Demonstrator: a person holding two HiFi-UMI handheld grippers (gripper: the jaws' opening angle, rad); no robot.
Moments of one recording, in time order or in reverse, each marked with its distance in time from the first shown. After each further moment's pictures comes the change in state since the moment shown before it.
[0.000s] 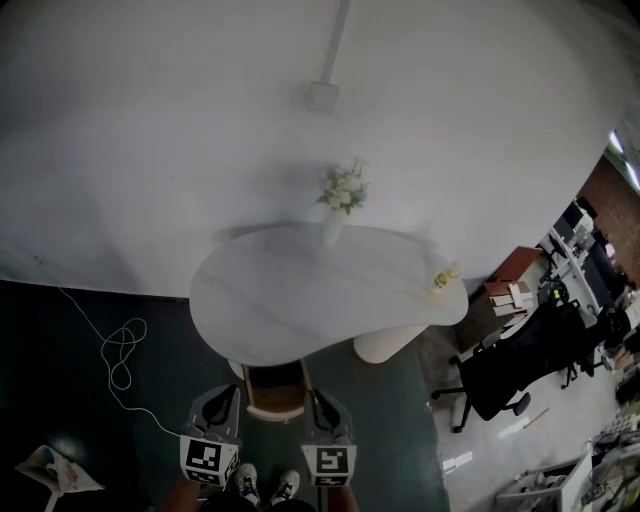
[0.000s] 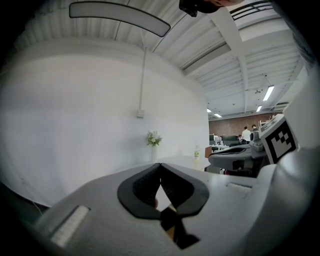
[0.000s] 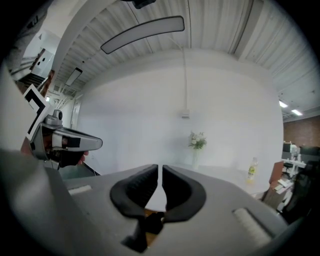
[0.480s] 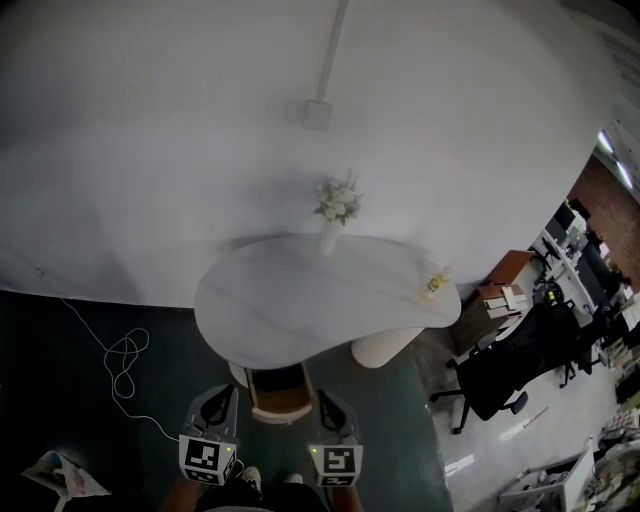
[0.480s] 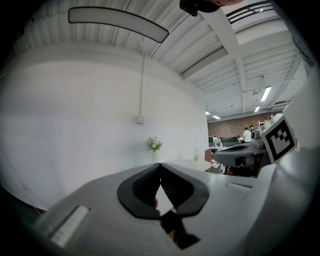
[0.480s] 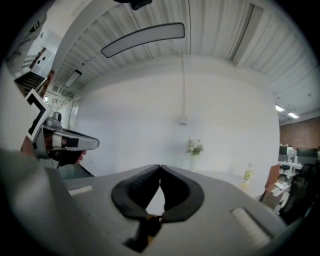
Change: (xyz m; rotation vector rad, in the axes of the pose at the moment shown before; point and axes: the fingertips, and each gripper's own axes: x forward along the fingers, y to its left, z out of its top) left arm -0.030 0.009 0.034 0.018 -0.035 -0.005; right arm -0.029 0.004 0.036 -0.008 -0.036 -0.032
